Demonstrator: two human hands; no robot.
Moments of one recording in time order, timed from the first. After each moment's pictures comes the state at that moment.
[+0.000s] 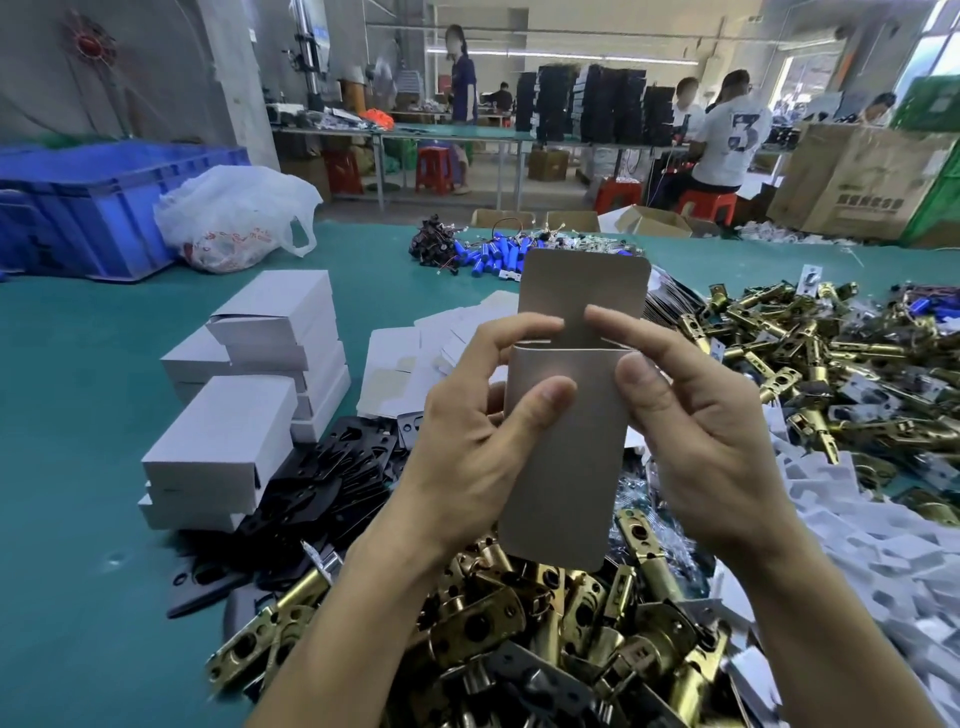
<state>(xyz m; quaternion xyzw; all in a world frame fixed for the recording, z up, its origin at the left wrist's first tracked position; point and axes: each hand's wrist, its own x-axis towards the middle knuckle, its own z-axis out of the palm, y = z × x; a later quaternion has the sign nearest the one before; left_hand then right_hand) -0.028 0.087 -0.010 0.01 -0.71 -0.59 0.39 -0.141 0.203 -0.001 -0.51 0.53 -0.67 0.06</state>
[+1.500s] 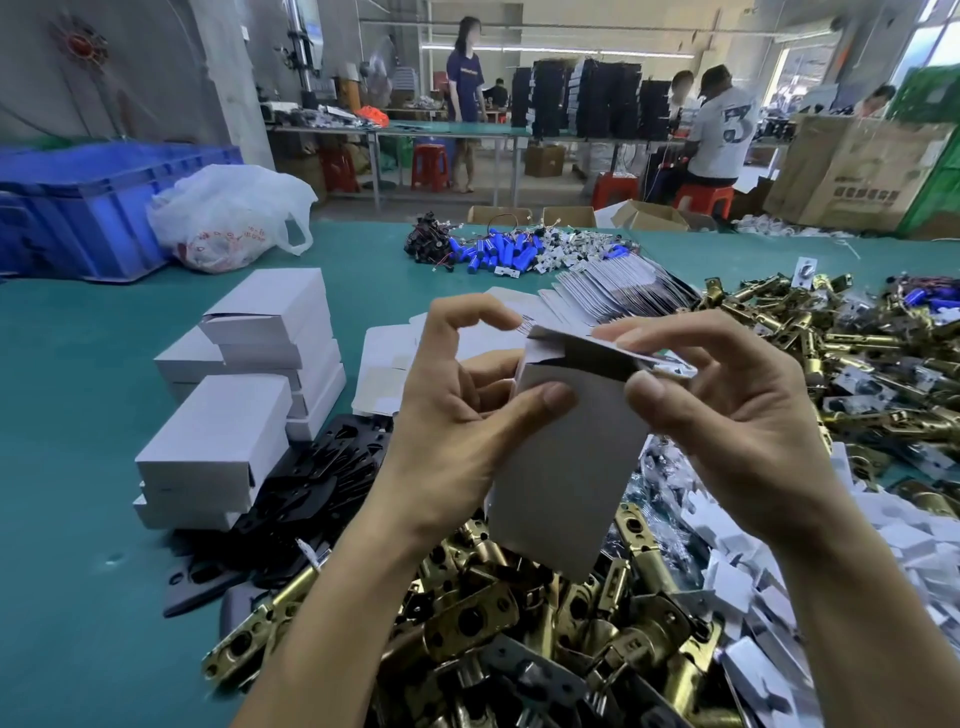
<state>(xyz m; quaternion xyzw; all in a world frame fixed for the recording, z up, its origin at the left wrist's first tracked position) -0.025 0.084 -0.004 -0.05 -0.65 -0.66 0.37 -0.151 0.222 0.012 -0.53 0.47 -0.69 0.13</state>
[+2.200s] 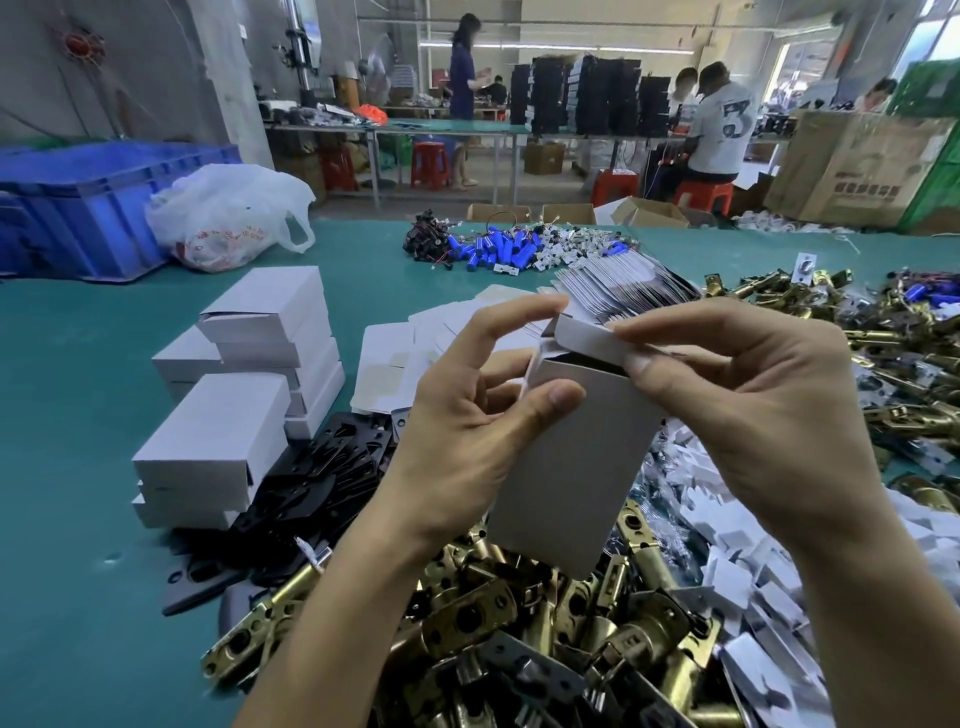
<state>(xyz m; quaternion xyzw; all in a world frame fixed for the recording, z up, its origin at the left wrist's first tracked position) -0.030 0.088 -0.007 -0.05 -0.67 -0.65 0.36 -0.144 0.229 0.025 -0.48 0.60 -0.64 -0.01</state>
